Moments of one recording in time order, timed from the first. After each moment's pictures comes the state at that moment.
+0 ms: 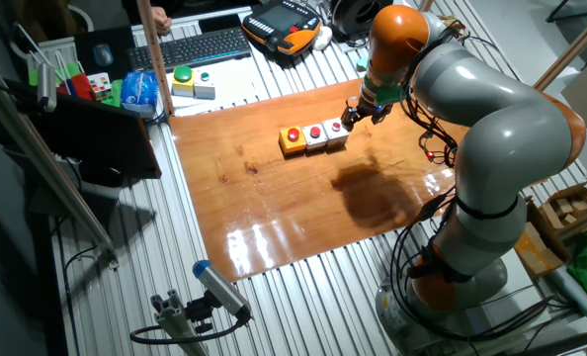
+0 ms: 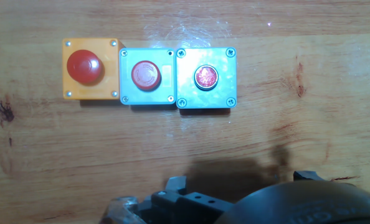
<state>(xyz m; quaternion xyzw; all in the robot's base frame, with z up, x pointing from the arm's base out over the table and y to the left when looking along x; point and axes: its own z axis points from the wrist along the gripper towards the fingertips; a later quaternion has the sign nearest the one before) 0.515 0.000 0.236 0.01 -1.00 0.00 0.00</state>
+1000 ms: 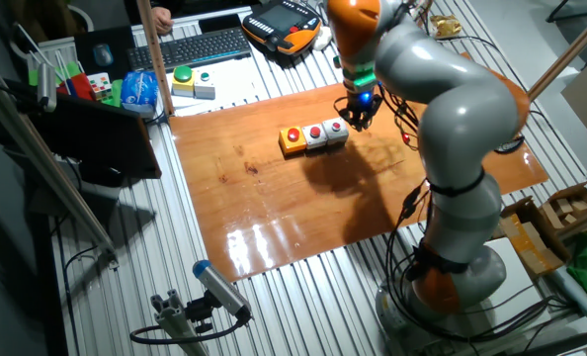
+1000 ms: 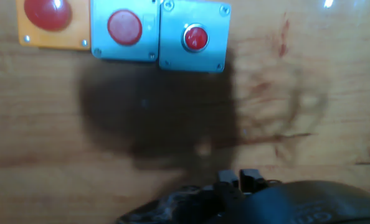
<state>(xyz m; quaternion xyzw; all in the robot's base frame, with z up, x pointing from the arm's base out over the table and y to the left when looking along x) 0.515 0.001 0.235 0.04 -0.98 0.08 0.16</state>
